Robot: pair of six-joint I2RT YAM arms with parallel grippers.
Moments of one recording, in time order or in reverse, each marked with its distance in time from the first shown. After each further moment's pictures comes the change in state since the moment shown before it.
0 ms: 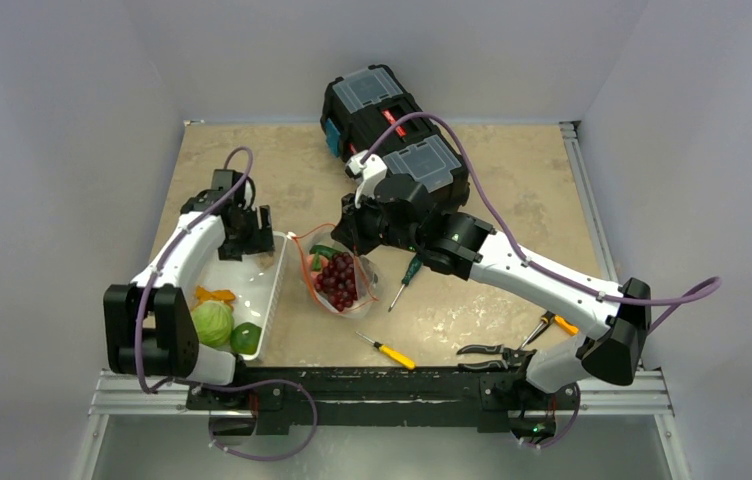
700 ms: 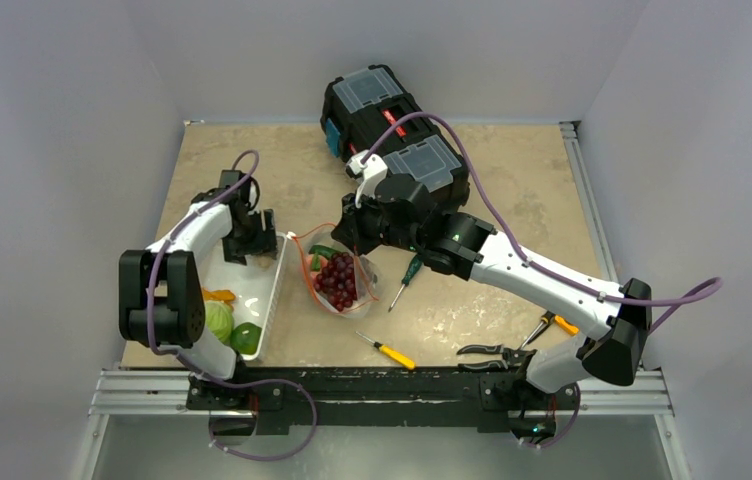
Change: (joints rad) left arm 0.021 0.185 0.020 0.048 0.038 0.000; right arm 0.000 -0.003 0.000 0.000 0.000 0.000
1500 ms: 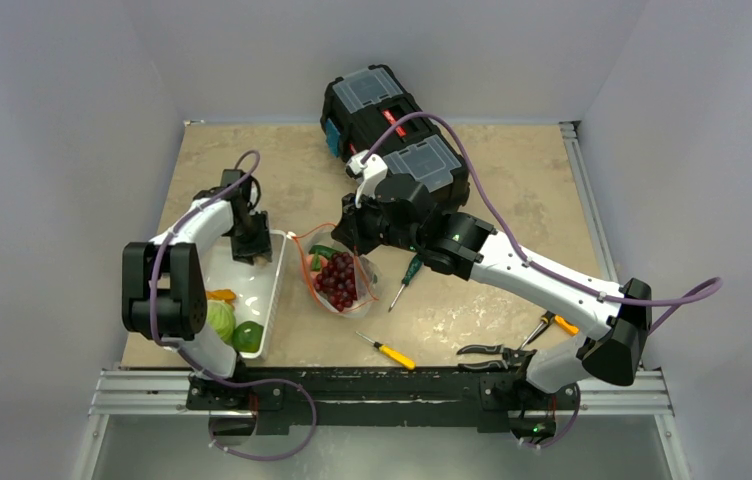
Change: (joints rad) left arm 0.006 0.066 0.024 -0.006 0.016 0.003; right arm 0.000 0.000 0.000 0.000 -0.001 0.000
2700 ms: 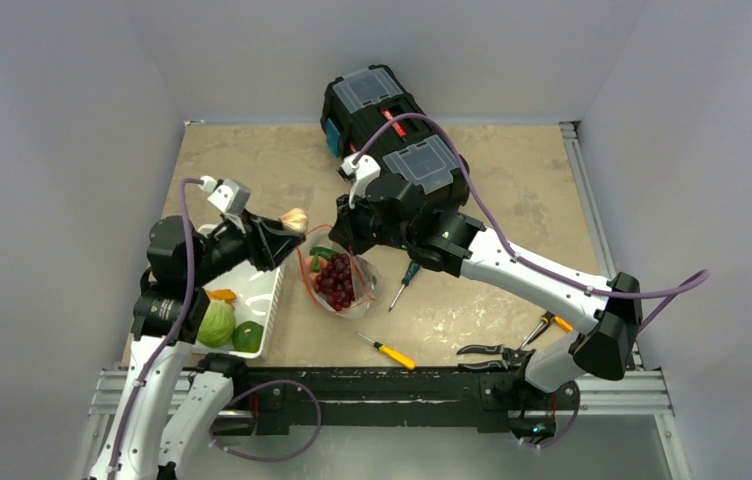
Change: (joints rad) left arm -0.097 -1.014 -0.236 0.377 0.603 -0.007; right arm 0.000 0.049 0.021 -0.011 0.009 -0.001
